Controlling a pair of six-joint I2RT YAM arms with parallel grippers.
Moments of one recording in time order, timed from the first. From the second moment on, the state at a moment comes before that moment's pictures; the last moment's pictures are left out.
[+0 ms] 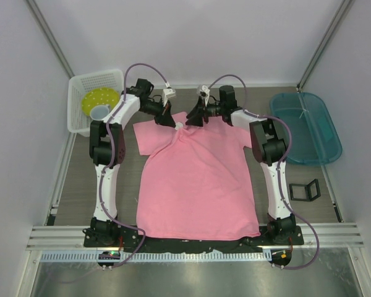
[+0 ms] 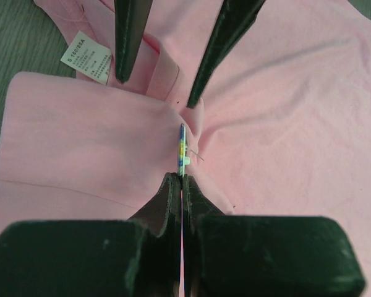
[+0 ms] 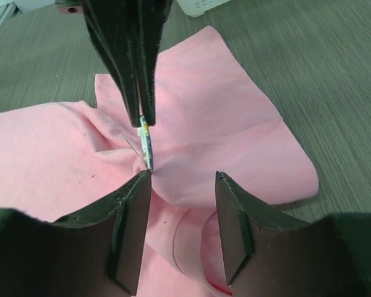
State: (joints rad) left arm -0.22 2.34 2.04 -0.89 1.00 0.71; right arm 0.30 2.39 1.72 0.29 -1.20 -0.14
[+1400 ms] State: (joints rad) left arm -0.22 2.34 2.04 -0.89 1.03 0.73; right arm 0.38 2.34 1.78 -0.08 -1.14 -0.48
